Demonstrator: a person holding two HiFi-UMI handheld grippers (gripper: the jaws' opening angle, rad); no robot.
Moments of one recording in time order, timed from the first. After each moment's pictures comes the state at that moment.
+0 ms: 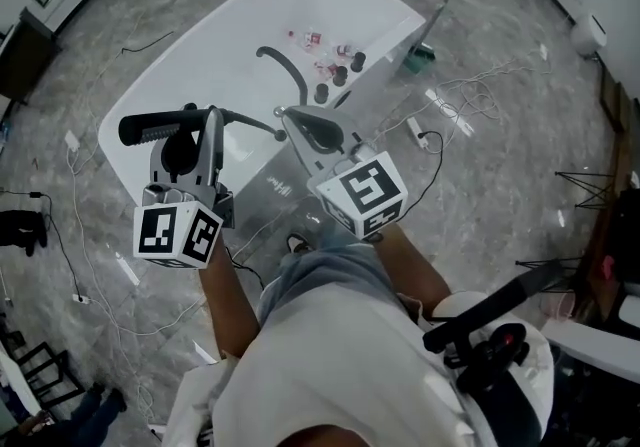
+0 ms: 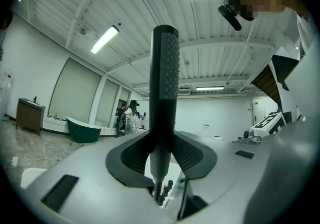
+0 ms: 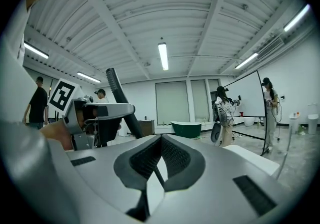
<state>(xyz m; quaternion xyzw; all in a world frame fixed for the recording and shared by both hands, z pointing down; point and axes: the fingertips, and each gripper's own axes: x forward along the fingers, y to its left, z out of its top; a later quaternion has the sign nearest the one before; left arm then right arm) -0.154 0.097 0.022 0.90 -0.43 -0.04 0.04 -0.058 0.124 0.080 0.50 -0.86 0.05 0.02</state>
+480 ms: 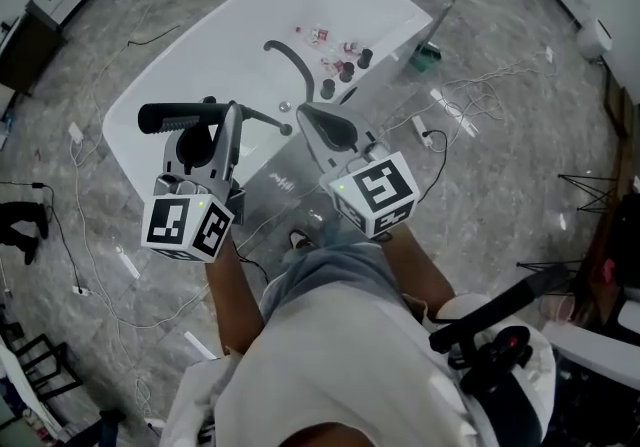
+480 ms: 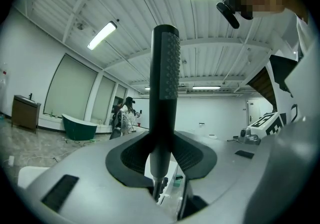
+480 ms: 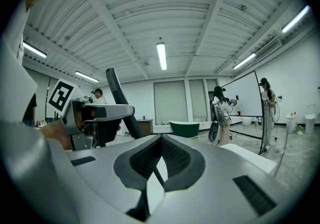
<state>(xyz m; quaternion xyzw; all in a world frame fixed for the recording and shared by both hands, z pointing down) -0.135 0.093 0.030 0.91 -0.40 -0.03 0.05 -0.045 0.118 0.084 0.51 -0.86 0.05 0.02</state>
